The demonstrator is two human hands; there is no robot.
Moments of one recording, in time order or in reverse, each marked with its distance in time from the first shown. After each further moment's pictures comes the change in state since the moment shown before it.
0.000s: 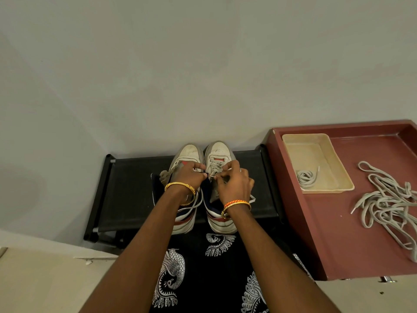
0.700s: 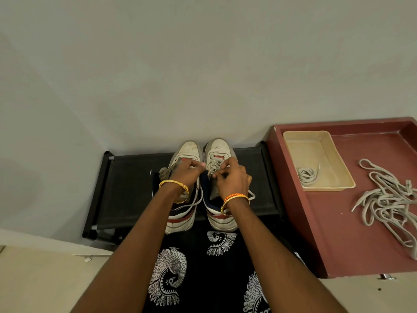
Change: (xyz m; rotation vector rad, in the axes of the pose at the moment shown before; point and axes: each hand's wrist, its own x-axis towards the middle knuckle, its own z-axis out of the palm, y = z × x) left_hand 0.001 -0.001 -0.009 -0.041 -0.076 0.005; right_hand 0.008 0.002 0.007 0.012 -0.031 0.020
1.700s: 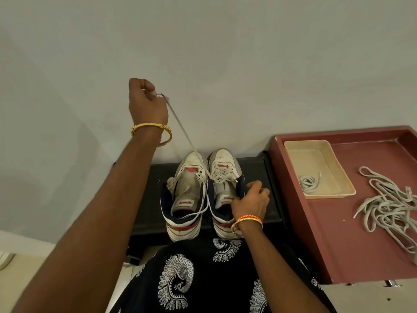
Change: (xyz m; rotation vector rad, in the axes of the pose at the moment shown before) left_hand -0.021 0.133 -0.102 -0.366 0.686 0.486; right_hand -0.033 0.003 -0.025 -0.040 0.087 0.340
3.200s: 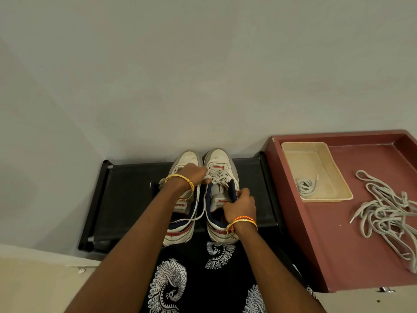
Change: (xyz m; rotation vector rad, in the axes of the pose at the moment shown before) left_hand -0.075 -0.112 0.040 0.723 -0.878 -0.430; right_hand 0.012 0.005 0.012 0.041 -0.241 0.088
